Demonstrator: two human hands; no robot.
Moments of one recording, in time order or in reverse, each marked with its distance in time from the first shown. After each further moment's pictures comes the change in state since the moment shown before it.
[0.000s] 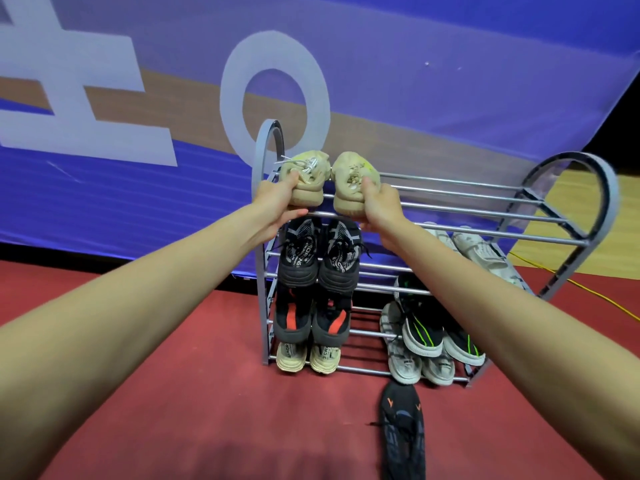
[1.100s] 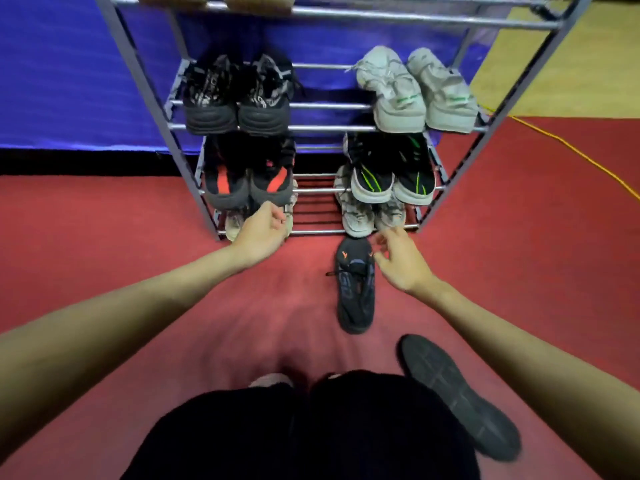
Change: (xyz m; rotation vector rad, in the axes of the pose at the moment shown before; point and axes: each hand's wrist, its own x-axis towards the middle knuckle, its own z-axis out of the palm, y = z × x) left_hand -0.103 -0.271 0.009 0.900 -0.265 -0.050; right_hand -0.179 0.286 -0.128 -0.766 -0.256 -0.005
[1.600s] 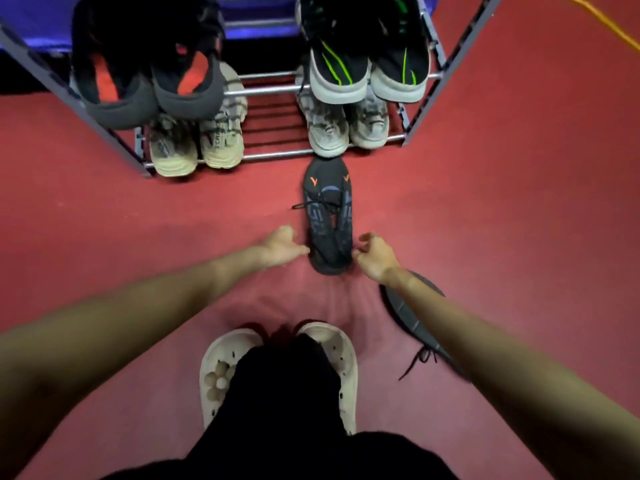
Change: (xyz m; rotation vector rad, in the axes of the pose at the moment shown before) left_hand 0.009 -0.083 0.175 0.193 -0.535 -0.313; right_hand -0.024 0.101 0.126 0.281 -0.249 0.559
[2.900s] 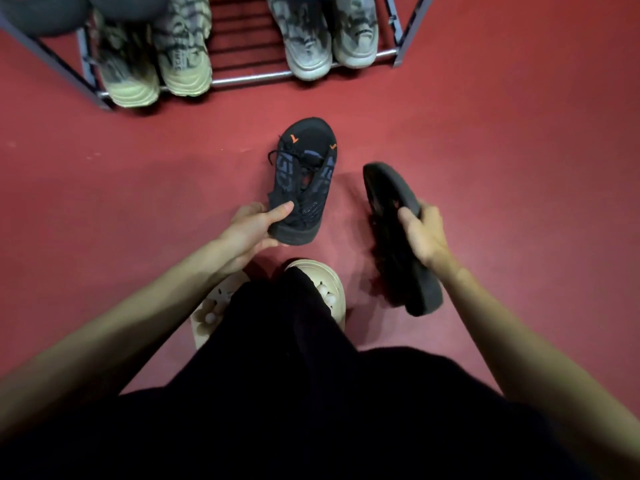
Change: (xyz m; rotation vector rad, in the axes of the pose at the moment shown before) left_hand -0.077 -0.020 0.035 -0.862 -0.046 -0.085; right_hand -0.062 0.084 -0.034 0.301 0.186 0.039
